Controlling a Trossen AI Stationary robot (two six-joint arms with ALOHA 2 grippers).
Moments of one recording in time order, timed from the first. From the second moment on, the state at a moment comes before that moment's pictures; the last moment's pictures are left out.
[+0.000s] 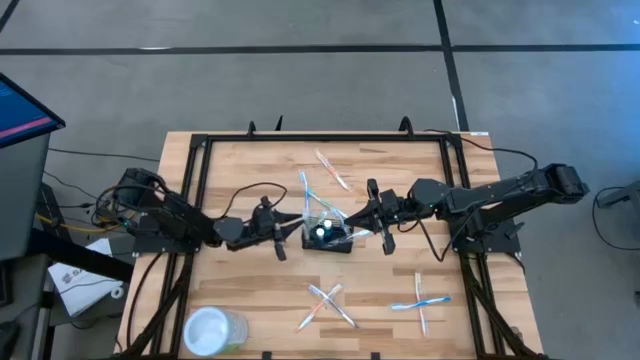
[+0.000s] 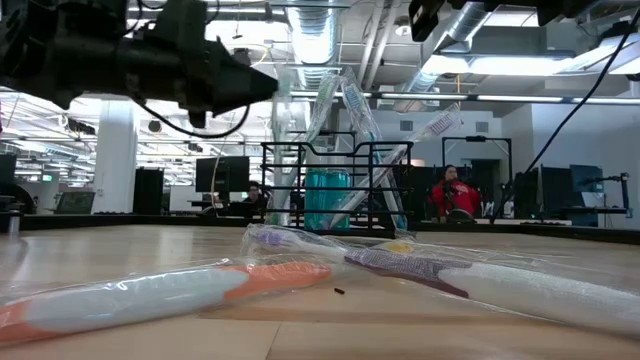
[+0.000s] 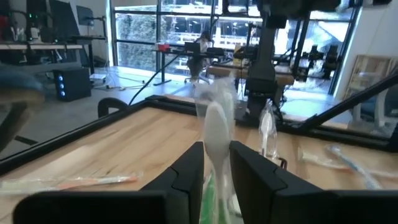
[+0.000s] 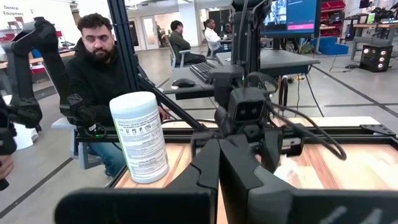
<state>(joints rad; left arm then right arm) -0.28 1.59 0.33 1.32 -0.64 -0.08 0.12 1.19 0.70 0.47 -0.08 0.10</state>
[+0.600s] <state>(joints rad) -0.14 1.41 0.16 1.16 -0.74 -0.36 0.11 1.19 0.70 0.46 -0.08 0.13</state>
